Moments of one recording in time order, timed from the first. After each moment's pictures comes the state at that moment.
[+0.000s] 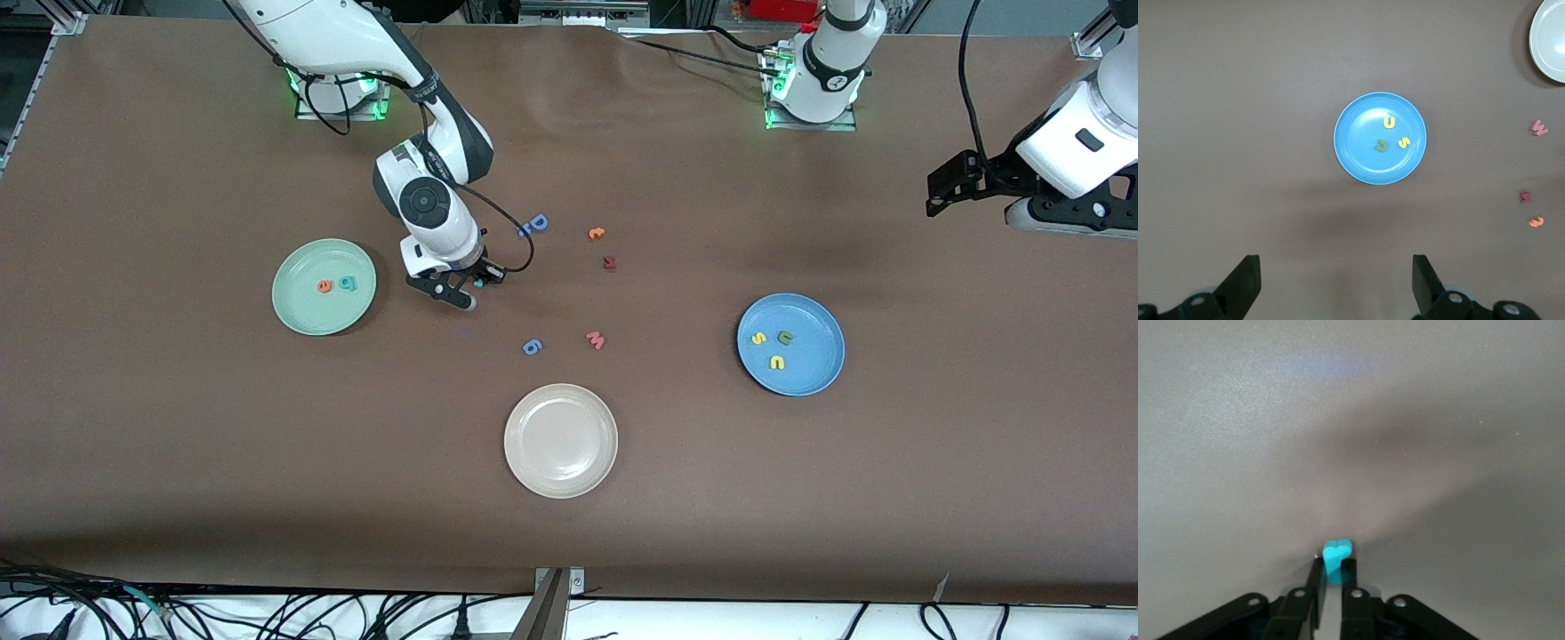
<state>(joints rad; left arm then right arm) -0.01 -0.02 -0.07 -1.64 -0.01 1.55 0.01 0.52 0.51 0.12 -2.08 0.05 2.54 1.00</state>
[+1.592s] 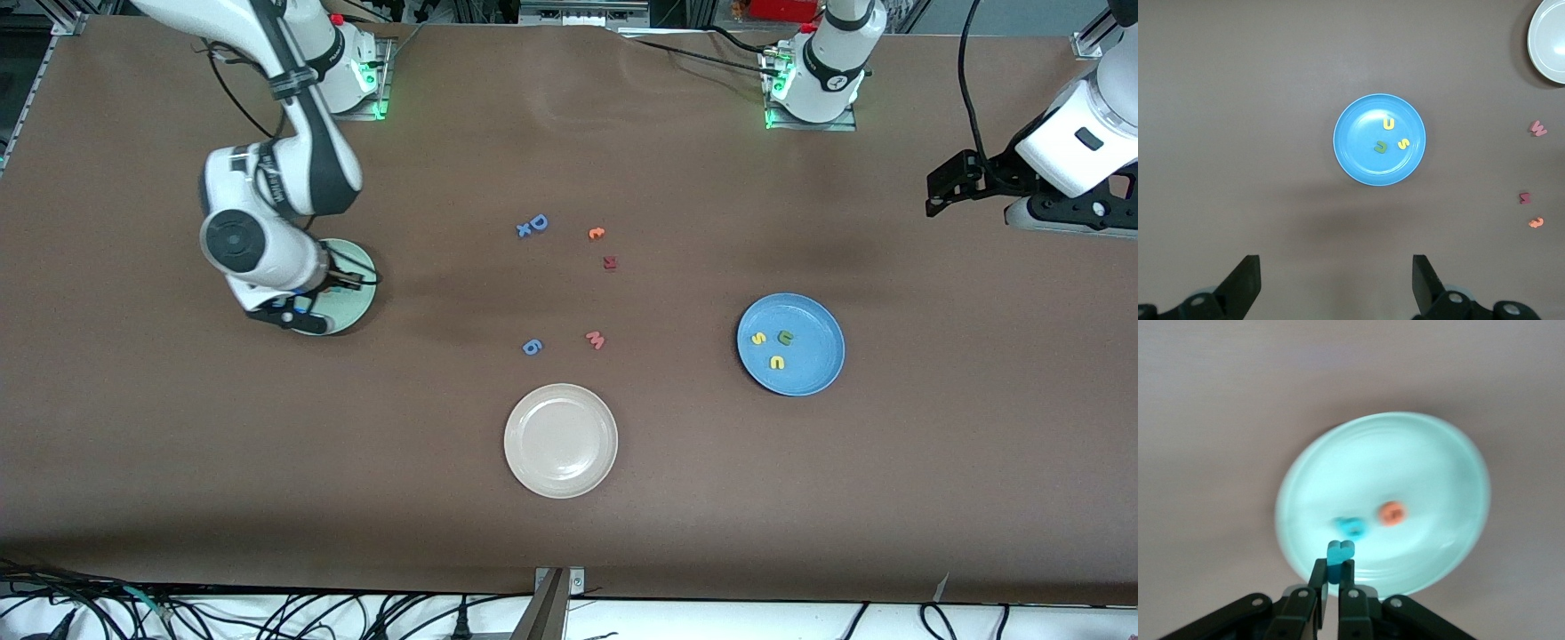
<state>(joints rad) -0.01 -0.03 -0.07 -1.64 -0.01 1.56 0.01 0.51 0.30 -0.34 -2.05 0.05 2.05 0.31</state>
